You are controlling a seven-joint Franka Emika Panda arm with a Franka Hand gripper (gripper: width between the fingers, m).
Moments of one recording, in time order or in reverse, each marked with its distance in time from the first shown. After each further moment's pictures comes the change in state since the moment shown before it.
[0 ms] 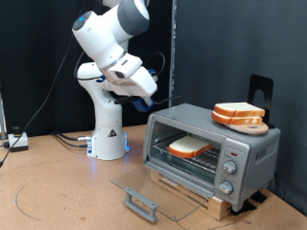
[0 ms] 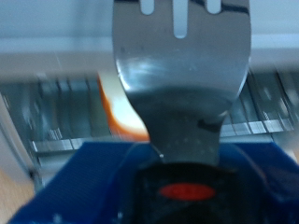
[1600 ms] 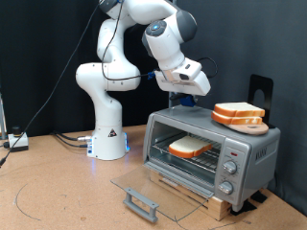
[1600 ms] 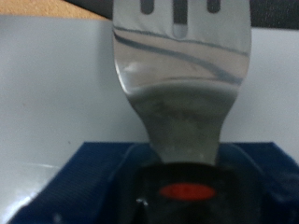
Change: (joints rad) arm 0.238 -0.316 0.391 -0.178 0.292 0.050 0.249
